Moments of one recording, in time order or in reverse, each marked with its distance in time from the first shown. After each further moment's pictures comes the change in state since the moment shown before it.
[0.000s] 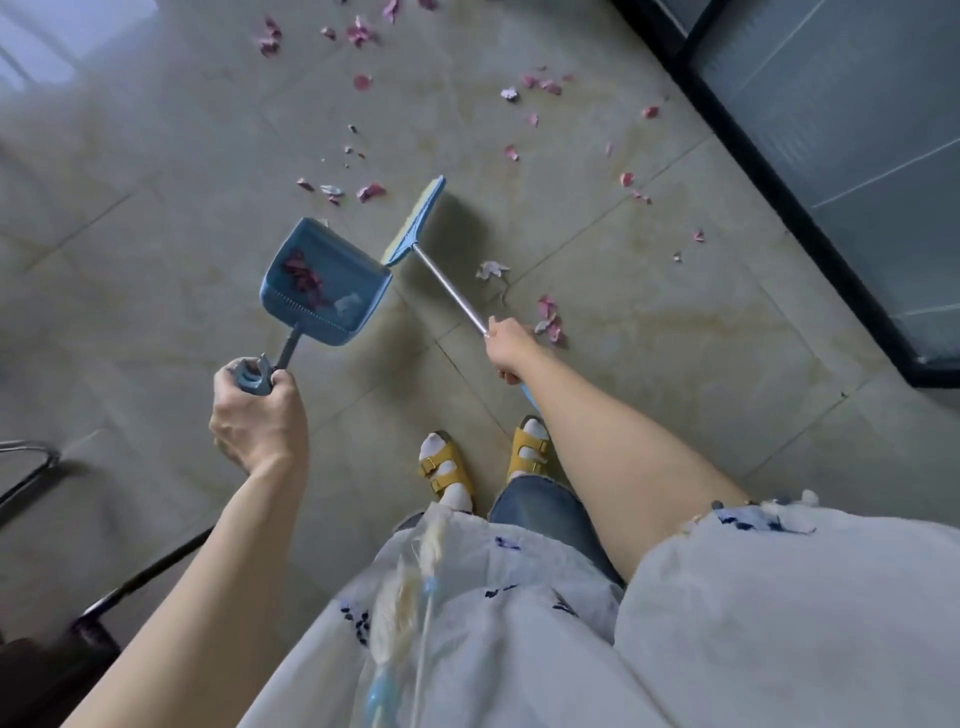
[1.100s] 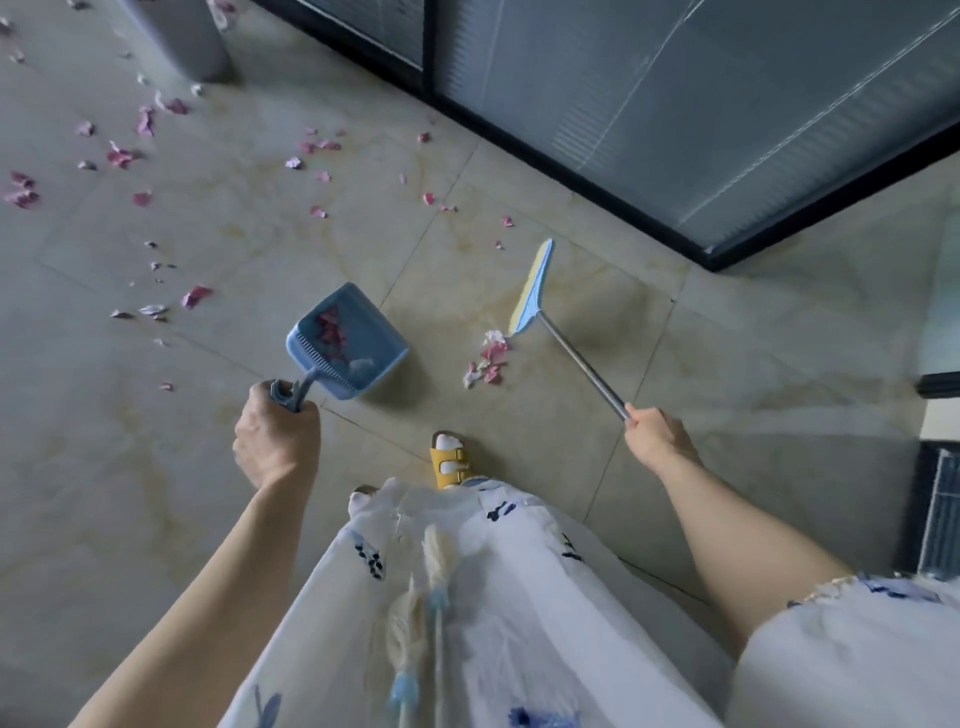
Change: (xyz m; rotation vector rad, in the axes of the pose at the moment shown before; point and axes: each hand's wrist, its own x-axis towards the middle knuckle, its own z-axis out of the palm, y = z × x) left_hand -0.119 0.042 0.061 0.339 -0.438 0.467; right_hand -0.206 0.295 -0.096 0.057 0.443 0.662
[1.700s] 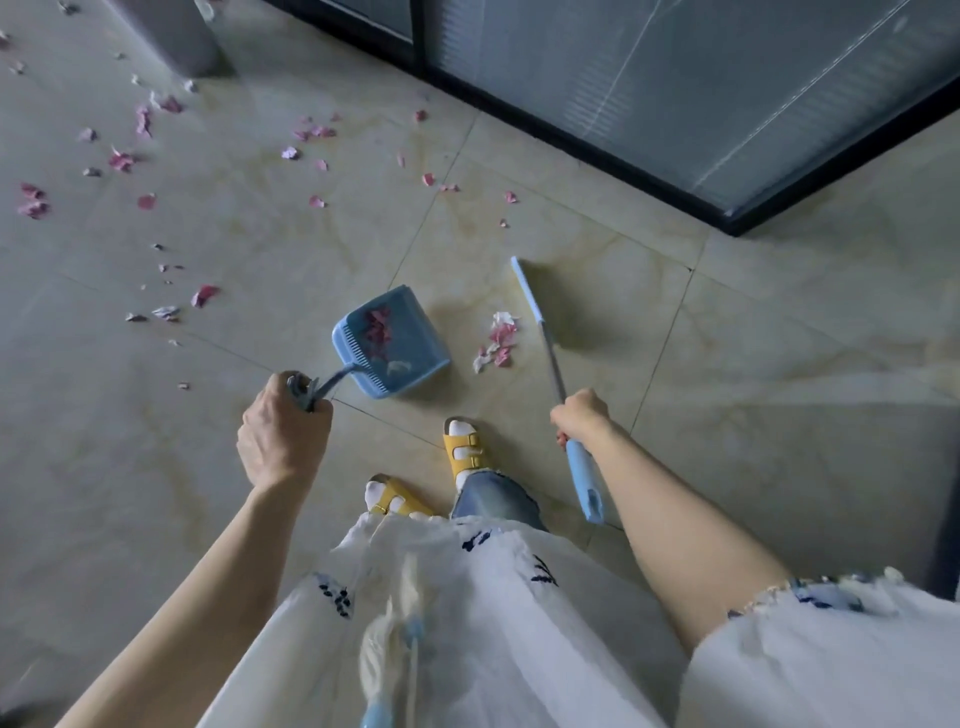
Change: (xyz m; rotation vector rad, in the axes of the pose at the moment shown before) left_hand -0.012 0.005 0.011 0.192 -0.027 0.257; right_hand -0.007 -0.061 0.043 0.404 -0.320 0.039
